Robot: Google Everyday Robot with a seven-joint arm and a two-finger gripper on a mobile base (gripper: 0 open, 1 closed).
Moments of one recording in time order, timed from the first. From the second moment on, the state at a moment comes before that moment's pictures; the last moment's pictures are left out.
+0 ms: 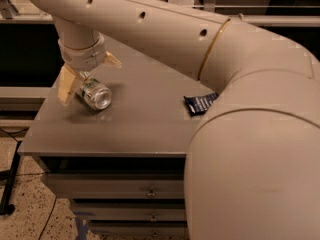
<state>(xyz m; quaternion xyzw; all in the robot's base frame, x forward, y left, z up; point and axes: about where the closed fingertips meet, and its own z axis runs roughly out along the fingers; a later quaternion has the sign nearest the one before) 0.592 0.168 0.859 -0.42 0.90 0.00 0.10</state>
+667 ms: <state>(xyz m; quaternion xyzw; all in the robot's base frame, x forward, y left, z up) 0.590 0.170 0.854 -0.41 0.91 -0.01 0.10</state>
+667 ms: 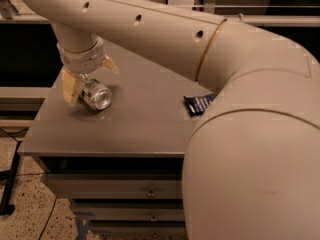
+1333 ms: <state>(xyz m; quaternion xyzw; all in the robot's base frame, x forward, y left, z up) 0.589 0.172 0.852 -0.42 0.90 -0.01 0.10</state>
